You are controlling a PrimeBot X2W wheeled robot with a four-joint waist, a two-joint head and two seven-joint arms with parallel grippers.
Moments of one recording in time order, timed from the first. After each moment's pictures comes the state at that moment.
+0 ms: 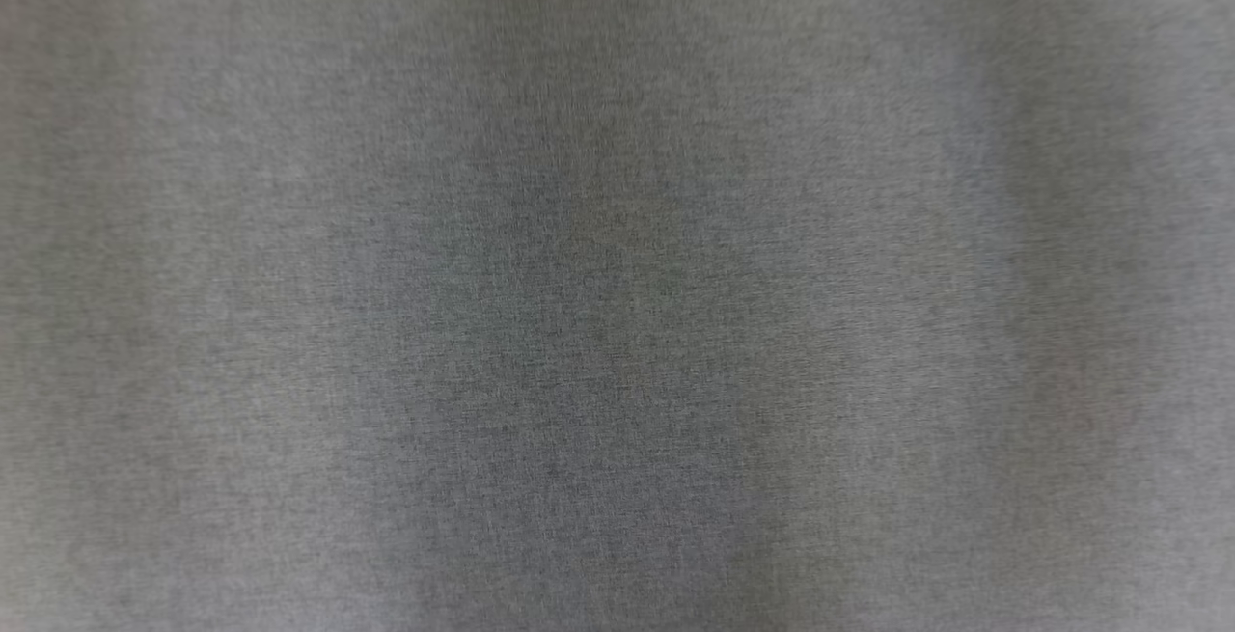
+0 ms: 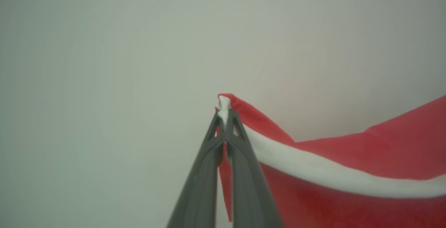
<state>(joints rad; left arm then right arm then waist) -1.81 0.44 -0.44 0.73 -0.49 -0.13 0.07 -1.81 -0.46 0.85 0.56 0.81 0.13 0.04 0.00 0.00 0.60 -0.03</state>
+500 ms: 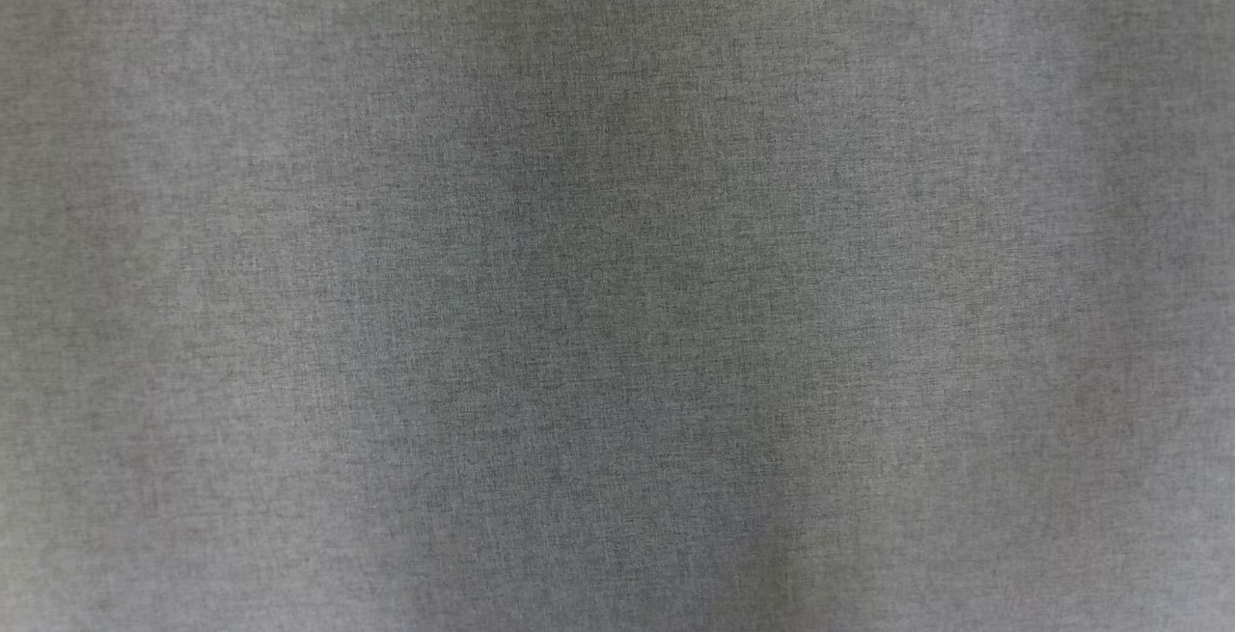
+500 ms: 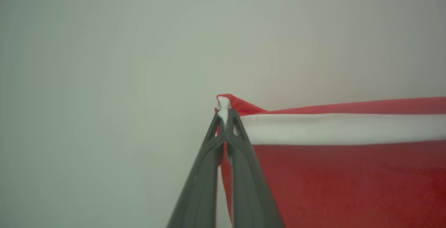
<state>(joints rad) -1.92 0.42 -0.48 0.90 -0.55 -0.13 -0.03 -1.92 -0.56 1.03 0.61 0.95 0.13 -0.01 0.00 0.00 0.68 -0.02</state>
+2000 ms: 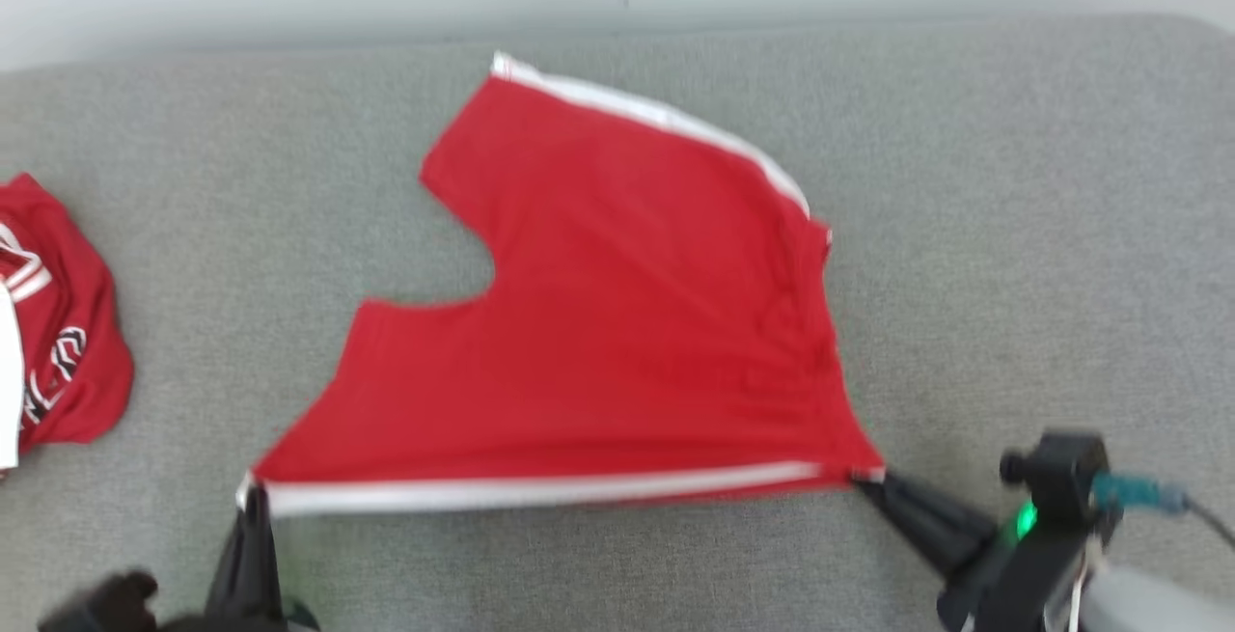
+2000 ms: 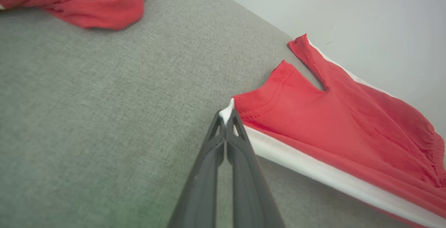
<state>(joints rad) -0.08 0.34 -0.25 0.20 -0.93 0.13 -0.26 -0.46 -0.86 1.03 0.15 1.04 0.14 -0.26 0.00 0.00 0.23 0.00</state>
